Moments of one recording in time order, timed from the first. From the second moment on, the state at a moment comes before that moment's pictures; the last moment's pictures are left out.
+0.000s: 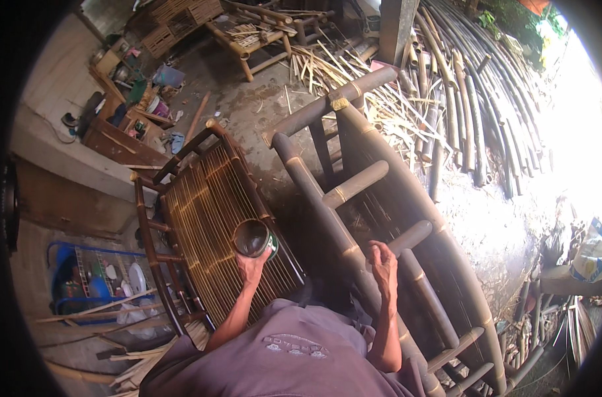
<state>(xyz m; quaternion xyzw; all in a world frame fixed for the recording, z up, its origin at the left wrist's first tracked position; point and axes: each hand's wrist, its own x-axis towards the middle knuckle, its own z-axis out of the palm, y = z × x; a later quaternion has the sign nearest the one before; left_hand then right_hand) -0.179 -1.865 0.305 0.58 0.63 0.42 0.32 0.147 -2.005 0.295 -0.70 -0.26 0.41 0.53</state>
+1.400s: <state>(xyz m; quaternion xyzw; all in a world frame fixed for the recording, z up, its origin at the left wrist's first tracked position) -0.201 -1.162 0.314 0.74 0.43 0.30 0.43 0.232 -1.413 0.232 -0.97 -0.22 0.00 0.10</state>
